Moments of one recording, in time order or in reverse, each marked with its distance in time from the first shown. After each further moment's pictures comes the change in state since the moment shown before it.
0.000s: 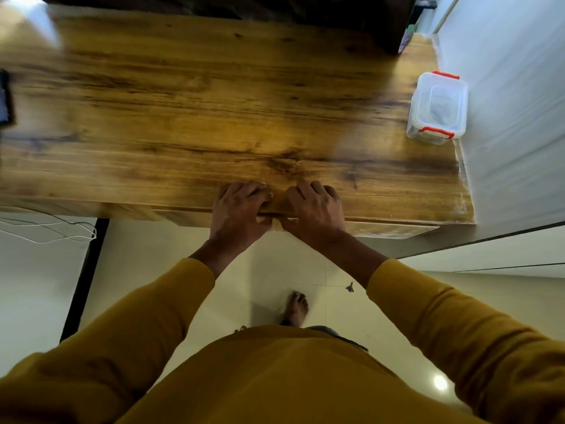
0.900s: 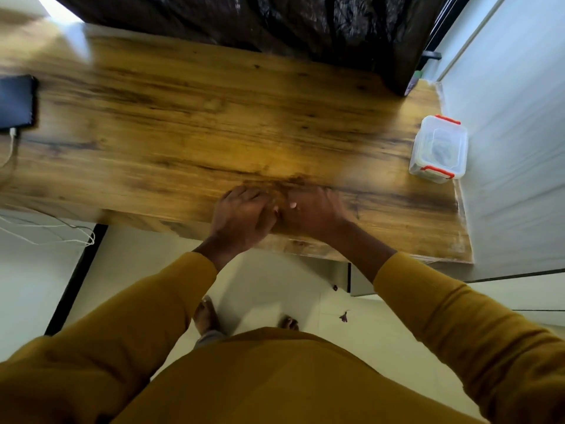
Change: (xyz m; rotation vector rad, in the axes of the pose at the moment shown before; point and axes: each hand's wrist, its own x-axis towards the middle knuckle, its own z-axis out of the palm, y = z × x) left_hand 0.030 -0.010 -0.019 -0.065 0.099 0.023; right_hand 0.072 0.011 -0.044 0.159 -0.306 -0.077
